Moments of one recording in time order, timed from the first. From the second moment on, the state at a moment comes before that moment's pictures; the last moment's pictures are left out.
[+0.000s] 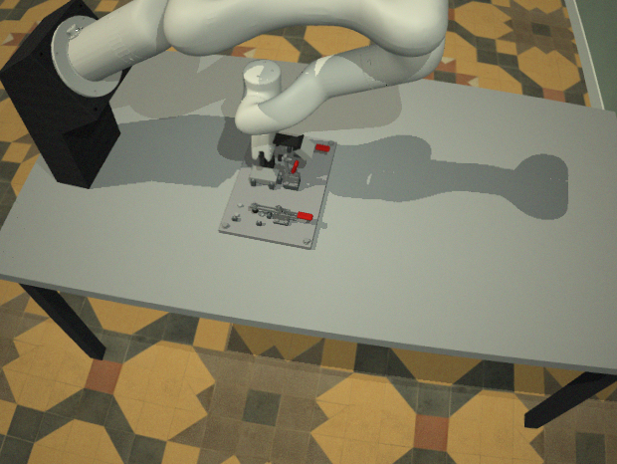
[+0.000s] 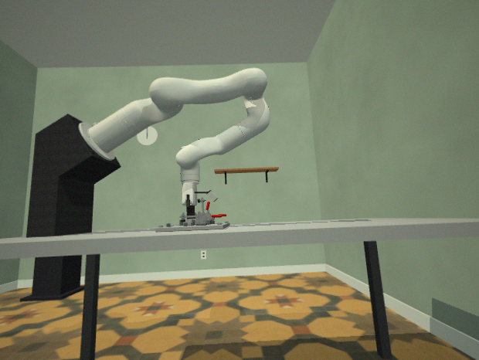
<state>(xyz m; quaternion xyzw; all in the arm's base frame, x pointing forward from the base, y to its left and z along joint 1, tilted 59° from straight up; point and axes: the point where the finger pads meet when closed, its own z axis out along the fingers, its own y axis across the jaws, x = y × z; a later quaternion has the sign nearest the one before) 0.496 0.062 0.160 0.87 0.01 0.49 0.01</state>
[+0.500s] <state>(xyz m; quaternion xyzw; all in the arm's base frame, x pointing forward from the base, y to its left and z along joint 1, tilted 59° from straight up) 0.496 0.062 0.160 0.87 0.01 0.49 0.01</state>
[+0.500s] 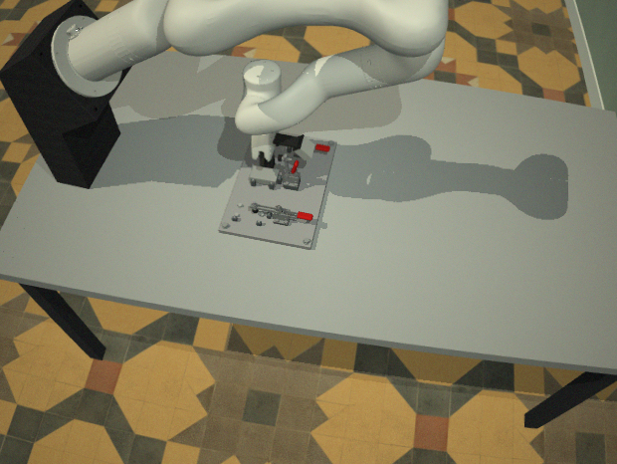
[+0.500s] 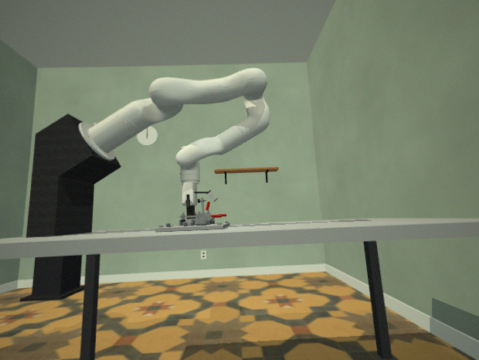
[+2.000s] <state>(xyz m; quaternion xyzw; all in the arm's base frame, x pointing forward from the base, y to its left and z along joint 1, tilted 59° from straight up) 0.500 0.058 0.158 0.87 0.01 0.49 0.01</state>
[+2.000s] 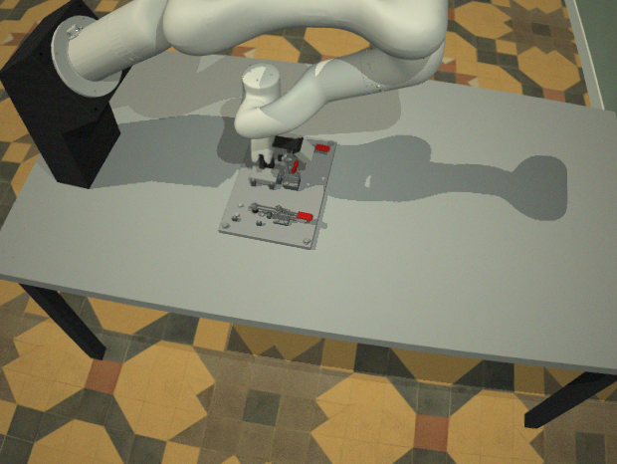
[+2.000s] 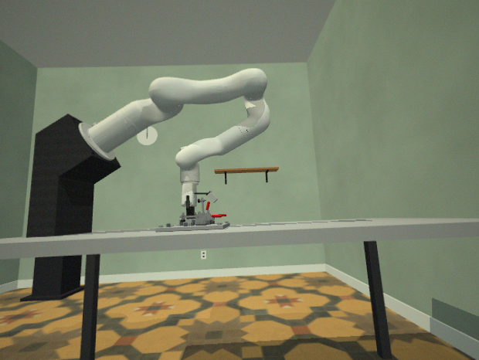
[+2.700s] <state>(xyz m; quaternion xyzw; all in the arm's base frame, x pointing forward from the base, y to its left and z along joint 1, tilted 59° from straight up) 0.500 0.067 0.157 0.87 0.01 0.49 0.01</state>
